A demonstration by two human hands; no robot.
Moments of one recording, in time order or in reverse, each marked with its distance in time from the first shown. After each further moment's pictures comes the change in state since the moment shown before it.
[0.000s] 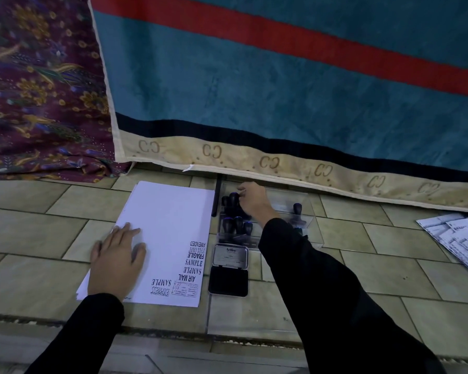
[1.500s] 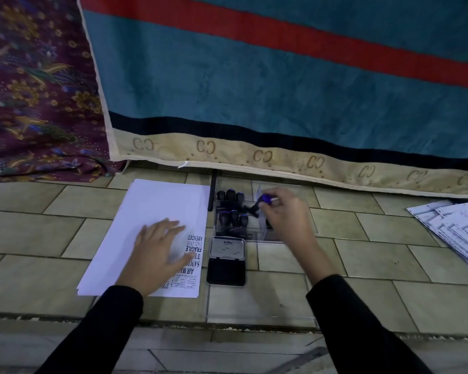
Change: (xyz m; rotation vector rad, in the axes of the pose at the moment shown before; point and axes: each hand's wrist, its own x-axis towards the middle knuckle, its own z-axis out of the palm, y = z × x) left_hand -0.007 0.043 0.005 -0.025 -0.152 0.436; right_hand -0.120 0.030 -0.056 0.200 0.296 -0.177
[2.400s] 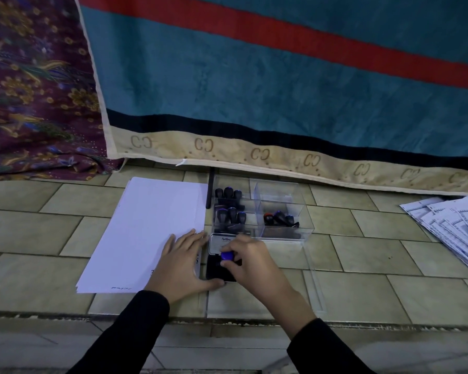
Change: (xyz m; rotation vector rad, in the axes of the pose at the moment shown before) left_hand -0.003 0.032 0.040 -0.089 -0.138 0.074; right_hand -0.078 -0.019 0.044 -0.101 -0.312 -0.228
